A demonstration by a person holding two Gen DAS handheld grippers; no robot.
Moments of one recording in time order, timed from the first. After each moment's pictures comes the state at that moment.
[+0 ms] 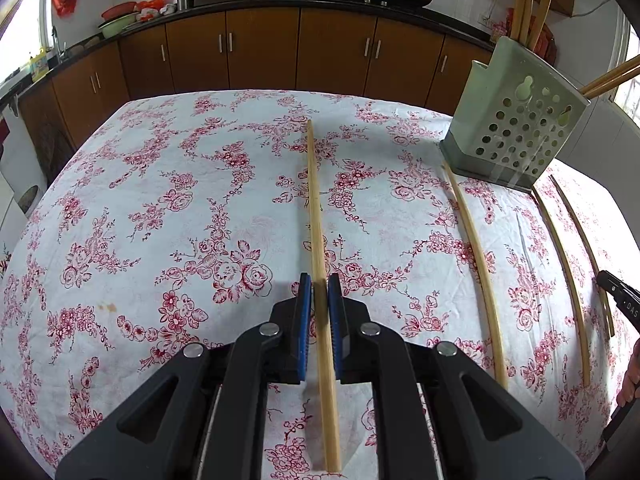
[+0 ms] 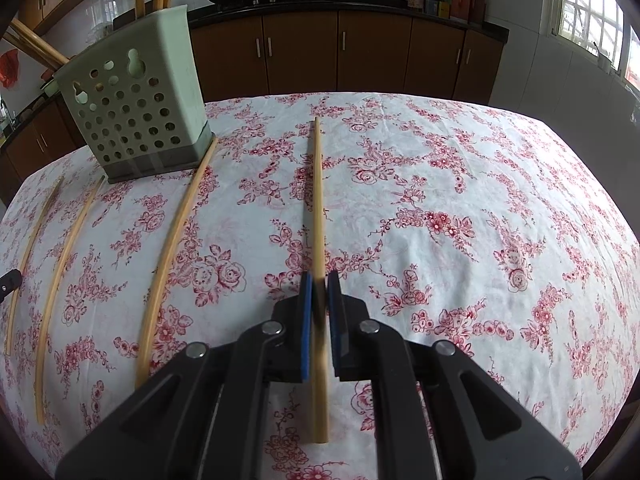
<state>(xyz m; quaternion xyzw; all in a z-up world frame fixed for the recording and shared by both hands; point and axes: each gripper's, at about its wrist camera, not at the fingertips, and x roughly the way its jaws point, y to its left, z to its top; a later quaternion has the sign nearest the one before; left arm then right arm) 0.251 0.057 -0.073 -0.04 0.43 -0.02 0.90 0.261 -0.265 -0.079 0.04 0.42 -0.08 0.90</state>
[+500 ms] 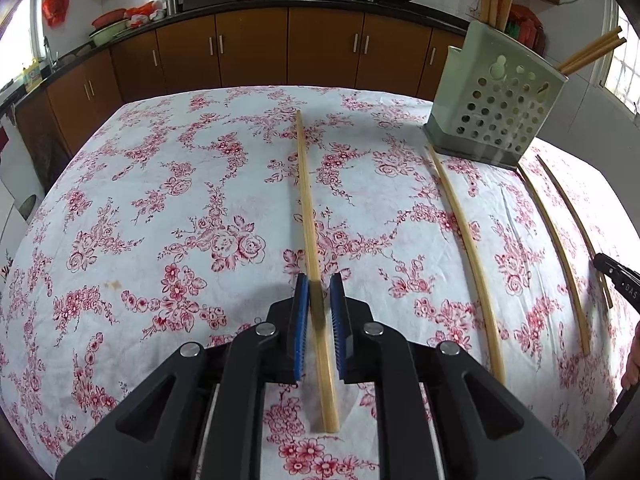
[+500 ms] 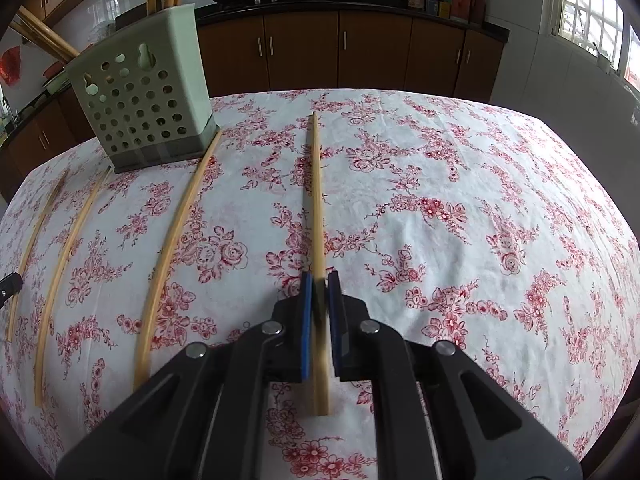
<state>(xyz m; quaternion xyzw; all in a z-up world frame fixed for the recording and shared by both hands) 0.227 0.053 -0.073 -0.02 0.43 -0.03 0.90 0.244 -0.263 -0.079 0.04 0.42 -0.08 0.90</state>
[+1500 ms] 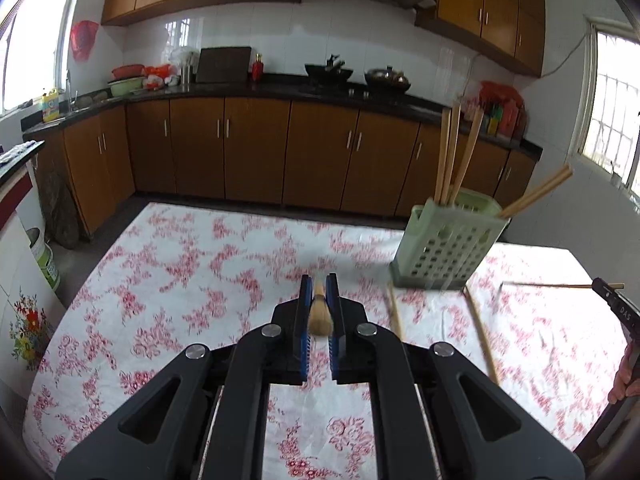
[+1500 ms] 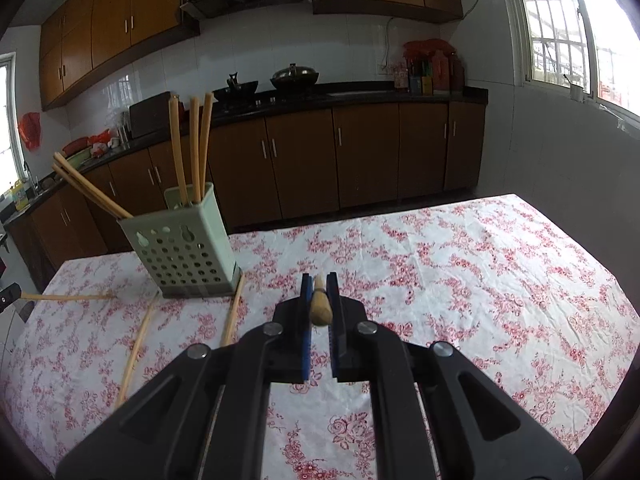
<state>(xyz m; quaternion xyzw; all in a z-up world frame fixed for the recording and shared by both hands) 0.199 0.070 0.052 -0.06 0.27 -0.04 0.96 0.204 -0.291 0.044 0.07 0.26 -0.07 0.96</state>
